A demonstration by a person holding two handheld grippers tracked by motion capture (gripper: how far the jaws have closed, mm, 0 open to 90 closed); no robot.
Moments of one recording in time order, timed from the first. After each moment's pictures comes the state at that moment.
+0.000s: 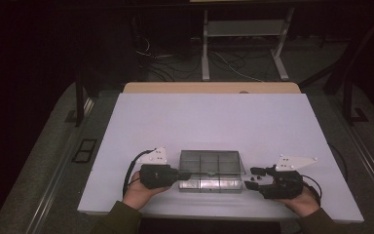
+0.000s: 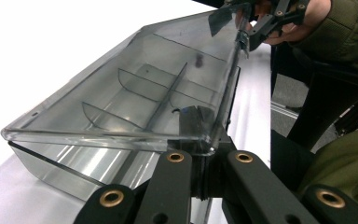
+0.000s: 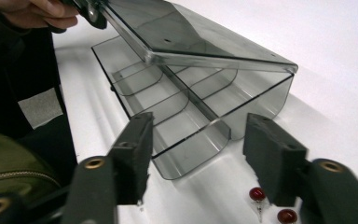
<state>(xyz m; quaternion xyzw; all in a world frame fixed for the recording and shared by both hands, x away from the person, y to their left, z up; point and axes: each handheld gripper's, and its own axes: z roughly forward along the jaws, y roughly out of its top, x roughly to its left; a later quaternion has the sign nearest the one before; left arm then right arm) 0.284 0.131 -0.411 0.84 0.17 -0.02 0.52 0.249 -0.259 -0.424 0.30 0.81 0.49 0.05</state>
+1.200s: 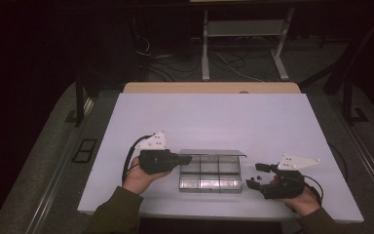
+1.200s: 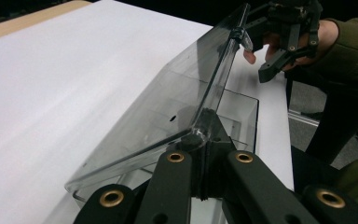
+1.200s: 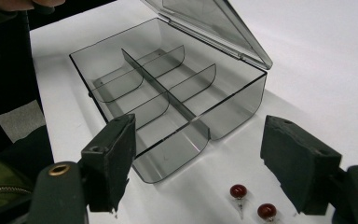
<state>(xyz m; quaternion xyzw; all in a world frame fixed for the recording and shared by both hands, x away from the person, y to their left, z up) 0.309 0.130 -0.380 0.83 0.15 0.02 0.53 0.249 -0.264 -0.427 0.33 0.80 0.50 0.08</state>
